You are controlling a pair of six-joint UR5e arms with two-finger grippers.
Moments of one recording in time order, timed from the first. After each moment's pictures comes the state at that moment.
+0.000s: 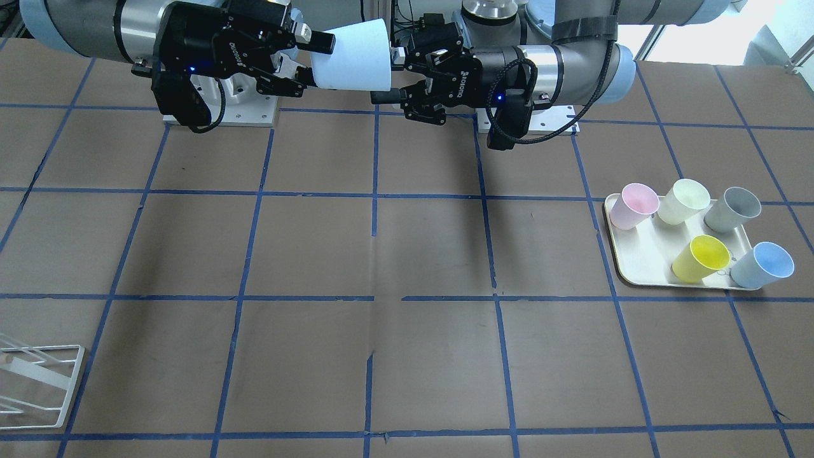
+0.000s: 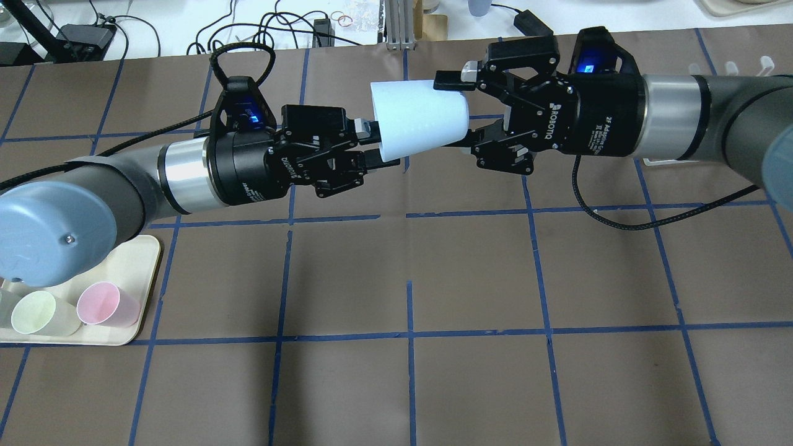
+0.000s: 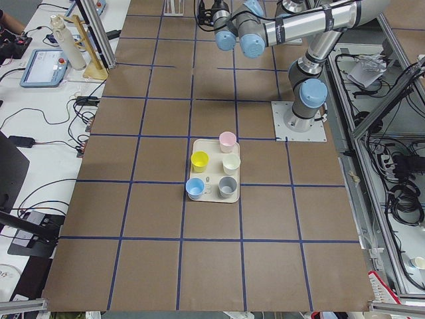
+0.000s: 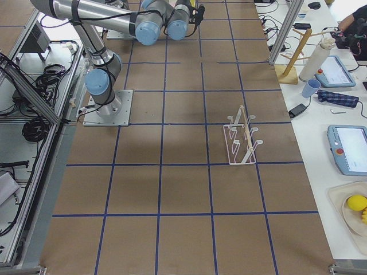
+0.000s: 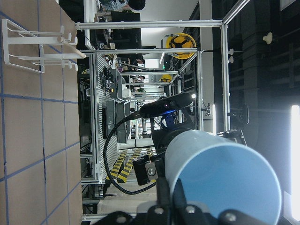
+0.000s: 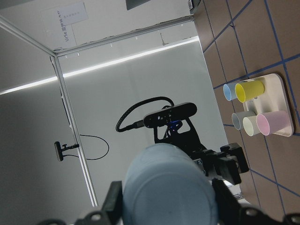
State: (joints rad) left arm -1.49 -1.44 -1.99 -2.04 -0.05 0.78; right arm 1.39 -1.75 1.89 -1.06 -0.07 -0.42
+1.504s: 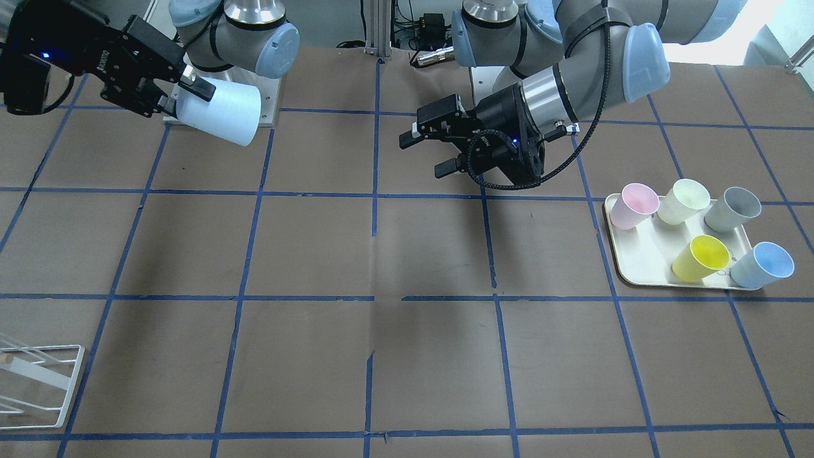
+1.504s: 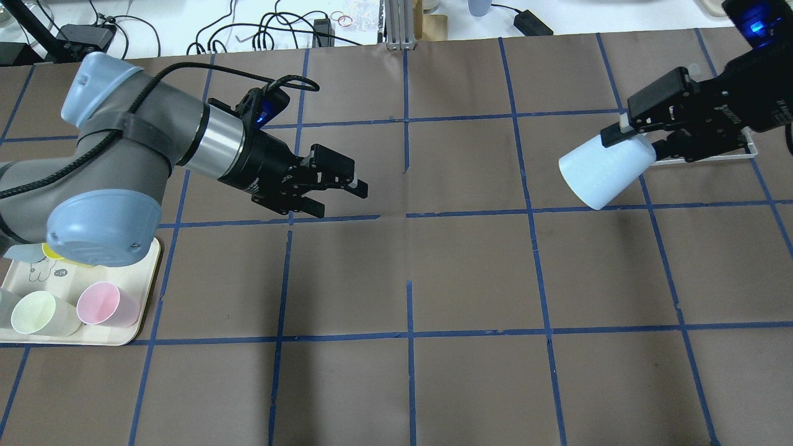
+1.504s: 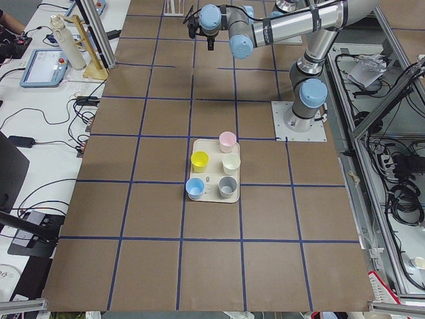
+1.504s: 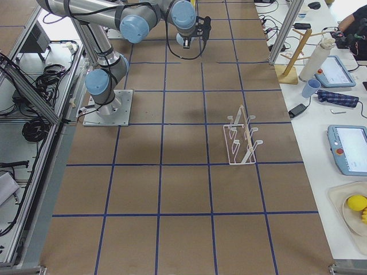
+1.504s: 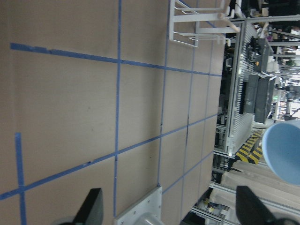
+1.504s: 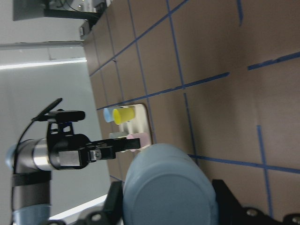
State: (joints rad) left arm -1.58 -1.56 -1.92 -1.25 0.99 0.06; right arm 1.14 -1.75 1.72 -1.39 -1.04 -0.44
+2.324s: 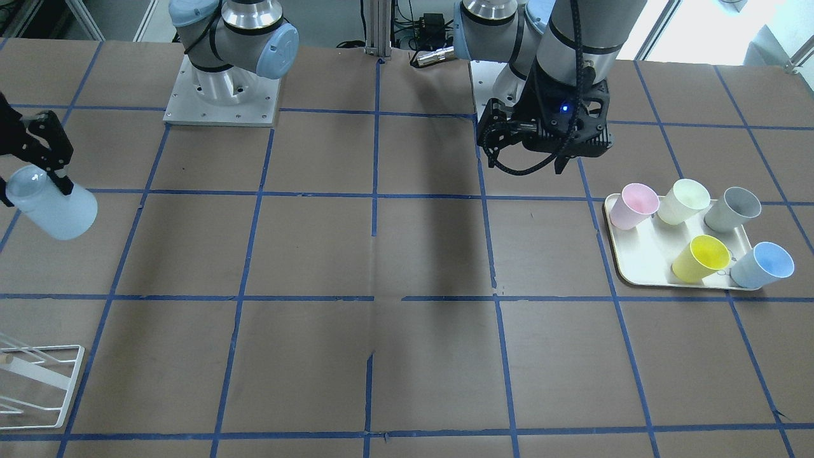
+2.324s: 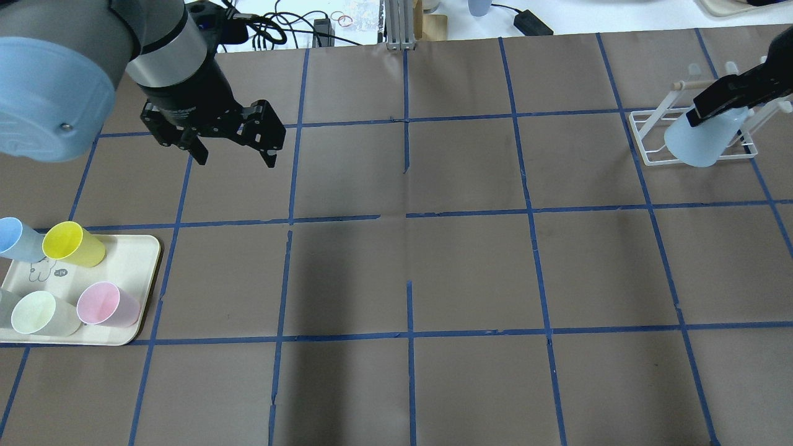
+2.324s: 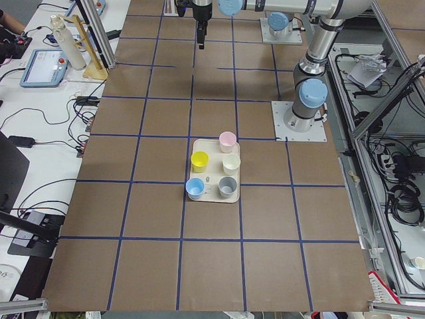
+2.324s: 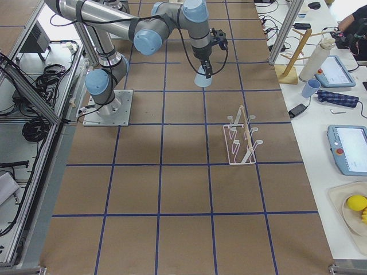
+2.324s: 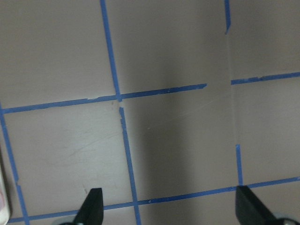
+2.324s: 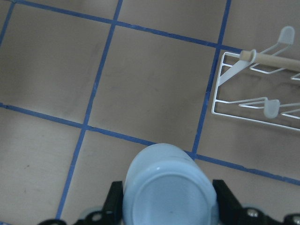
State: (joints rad) left arm -1.63 -1.57 -1.57 -1.57 1.59 0.02; right arm 1.13 -1.61 1.72 -1.87 -1.39 -0.68
